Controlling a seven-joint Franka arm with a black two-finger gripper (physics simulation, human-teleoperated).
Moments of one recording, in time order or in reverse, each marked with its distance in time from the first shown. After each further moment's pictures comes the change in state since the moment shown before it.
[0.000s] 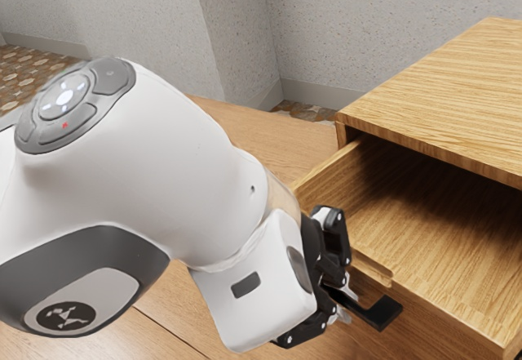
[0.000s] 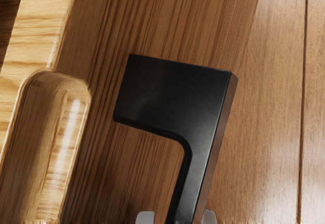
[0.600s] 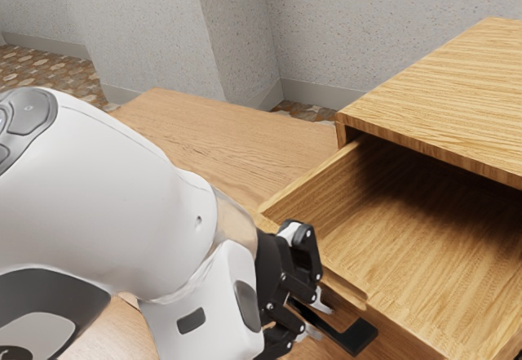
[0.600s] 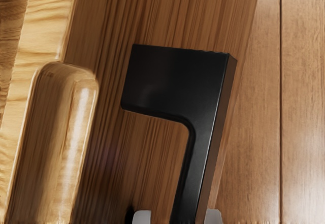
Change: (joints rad) arm -0.001 -0.119 -0.022 -0.093 0.002 0.002 0.033
